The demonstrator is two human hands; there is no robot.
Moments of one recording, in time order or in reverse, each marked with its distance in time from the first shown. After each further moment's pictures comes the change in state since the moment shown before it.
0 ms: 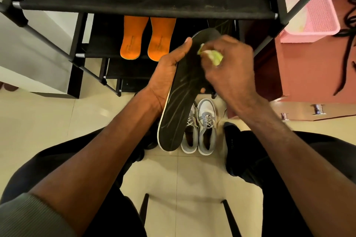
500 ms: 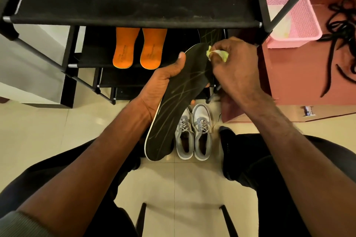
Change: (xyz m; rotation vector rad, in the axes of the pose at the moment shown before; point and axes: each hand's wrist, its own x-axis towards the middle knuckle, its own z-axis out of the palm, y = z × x) left_hand 0.002 -0.004 -0.008 0.124 0.079 -0.054; right_hand 0.018 0.021 -0.019 -0.096 -0.005 0.146
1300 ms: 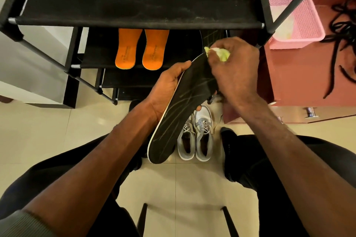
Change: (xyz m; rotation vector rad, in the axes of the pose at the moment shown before) left_hand 0.008 -0.006 0.000 0.004 -0.070 -0.101; right_hand -0.007 -0.011 0.004 0.111 0.127 0.036
